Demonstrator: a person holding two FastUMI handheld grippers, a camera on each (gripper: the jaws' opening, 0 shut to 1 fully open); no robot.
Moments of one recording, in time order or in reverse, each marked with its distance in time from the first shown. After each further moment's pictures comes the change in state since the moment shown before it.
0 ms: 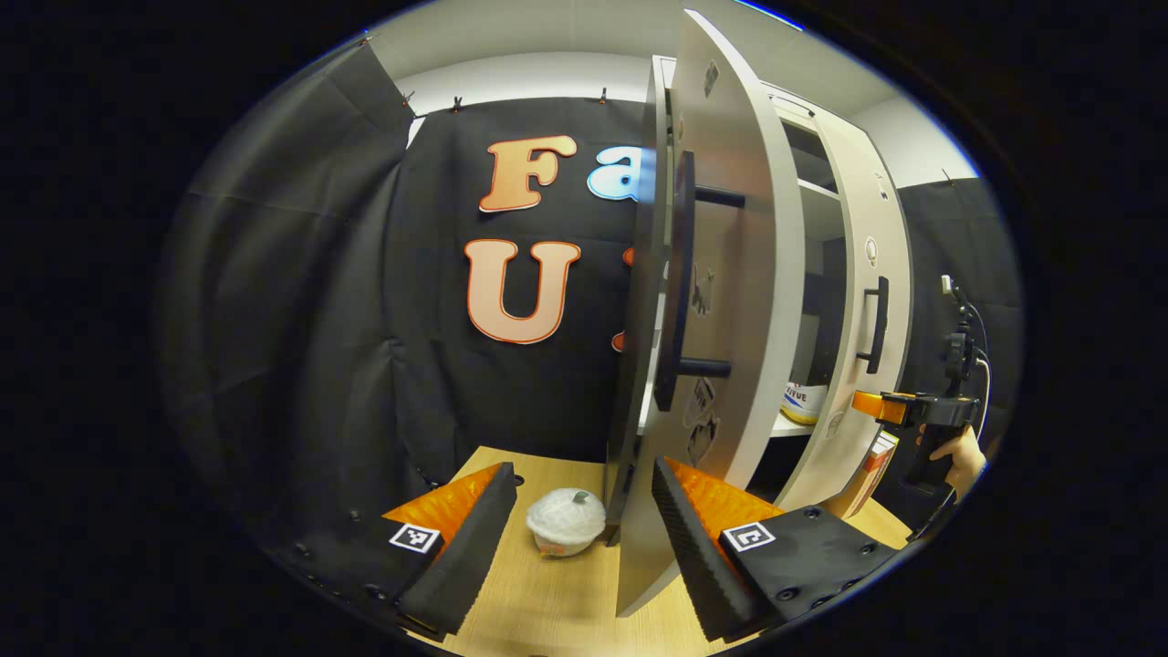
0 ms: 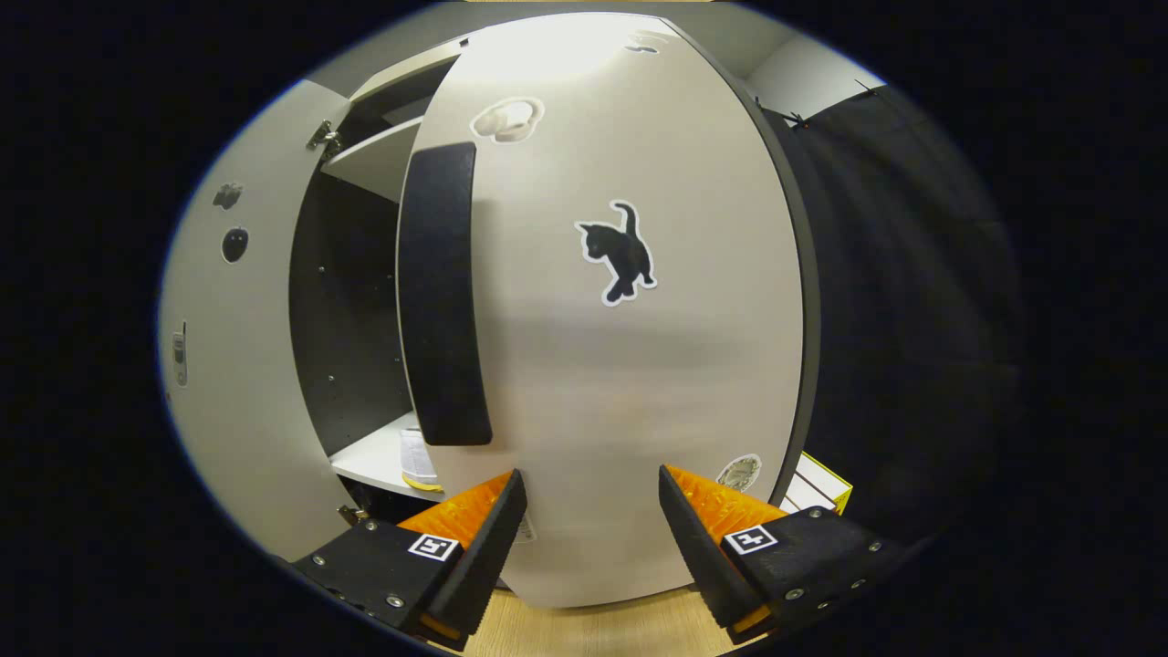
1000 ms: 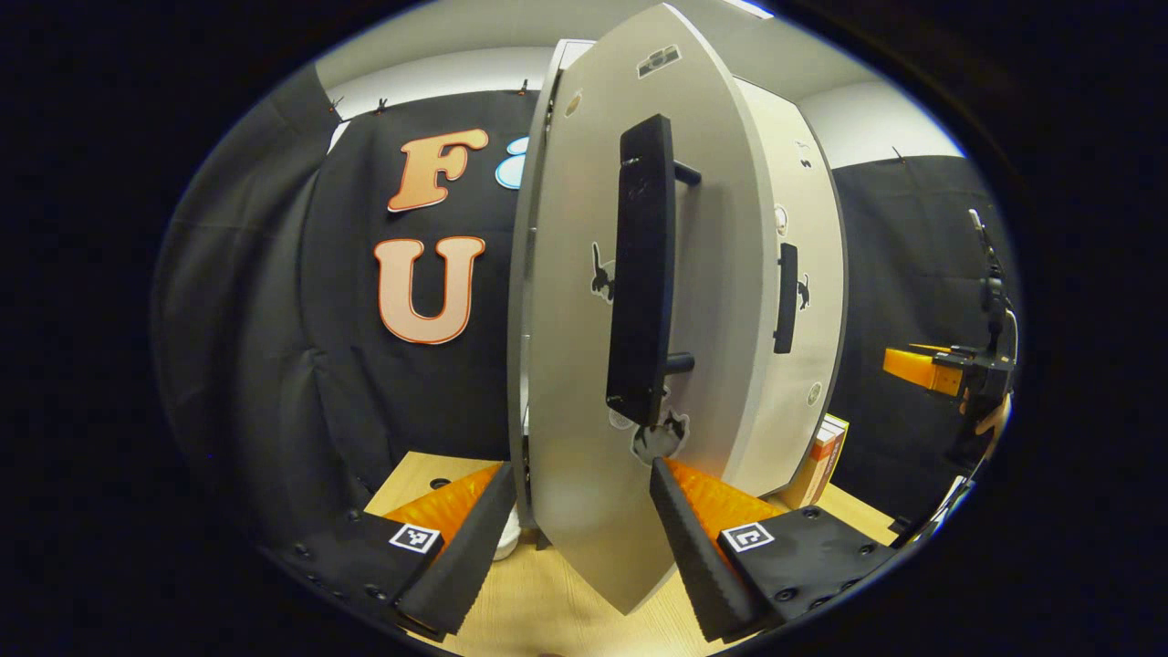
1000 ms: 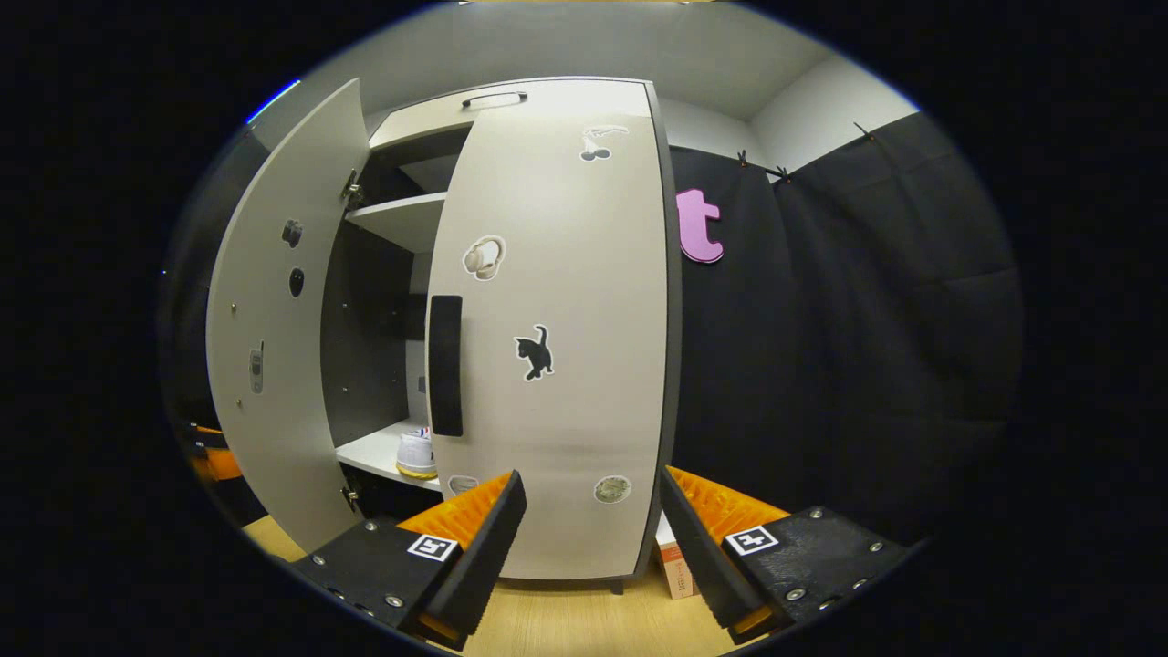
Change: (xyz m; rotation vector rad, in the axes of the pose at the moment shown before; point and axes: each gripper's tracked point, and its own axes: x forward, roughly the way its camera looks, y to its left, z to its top) left arm 0.029 -0.121 -0.011 0.050 0.029 -0.194; right arm -0.126 -0.078 0.055 -0.105 -0.100 -0.086
